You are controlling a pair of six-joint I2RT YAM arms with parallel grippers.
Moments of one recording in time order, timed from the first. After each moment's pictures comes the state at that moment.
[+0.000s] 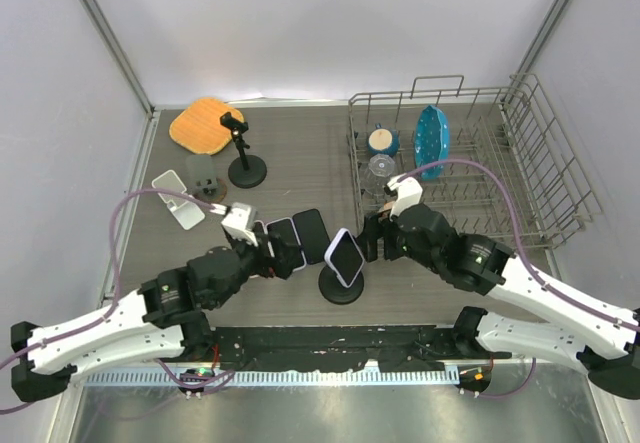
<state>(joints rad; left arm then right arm) -1.17 0.58 0.64 -0.32 -0.59 -0.55 0.98 0.87 0.88 -0.58 0.32 0.48</state>
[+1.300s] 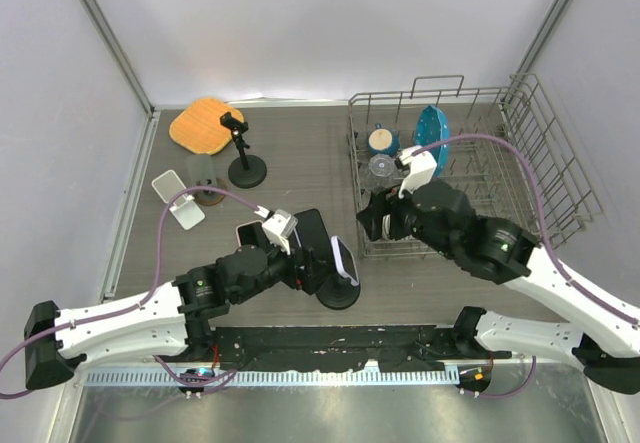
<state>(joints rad) -1.17 0.79 0.54 -0.05 -0.26 -0.58 0.98 0.94 1.12 -0.67 0.37 0.43</state>
